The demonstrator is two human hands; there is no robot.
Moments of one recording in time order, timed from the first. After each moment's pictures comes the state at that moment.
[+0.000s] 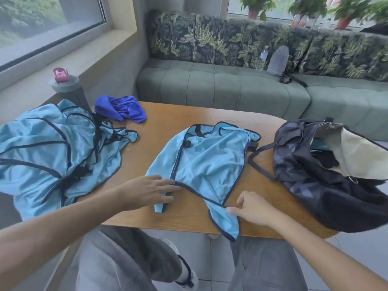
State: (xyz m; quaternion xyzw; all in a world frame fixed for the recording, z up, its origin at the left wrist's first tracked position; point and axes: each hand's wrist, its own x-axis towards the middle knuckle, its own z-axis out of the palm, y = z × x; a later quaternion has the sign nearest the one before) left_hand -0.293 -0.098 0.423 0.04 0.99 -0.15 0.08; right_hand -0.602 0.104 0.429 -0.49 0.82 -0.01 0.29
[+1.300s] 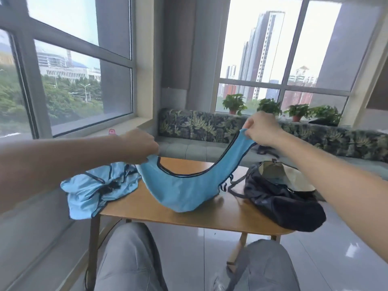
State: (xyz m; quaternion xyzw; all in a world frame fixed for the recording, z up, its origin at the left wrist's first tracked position) left_hand -0.213 0.109 0.694 -0.31 0.87 -0.36 0.13; right_hand -0.540 0.227 0.737 -0.56 0.78 -0.27 -0.10
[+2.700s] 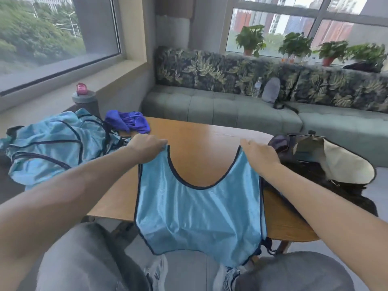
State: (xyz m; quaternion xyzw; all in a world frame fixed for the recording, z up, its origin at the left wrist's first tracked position) left_hand -0.332 -0.133 0.504 -0.38 0.91 -0.15 0.03; right_hand -0.656 0.042 0.510 -0.60 0.77 0.08 -0.20
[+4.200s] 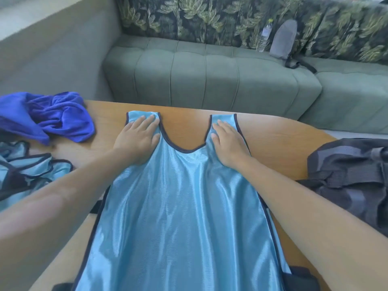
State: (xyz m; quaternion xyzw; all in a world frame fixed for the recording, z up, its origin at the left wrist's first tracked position) left_hand -0.494 -0.367 0.354 -0.42 0.90 0.03 -0.05; right_hand -0.756 -0.234 0.347 -0.58 0.80 -0.16 0.04
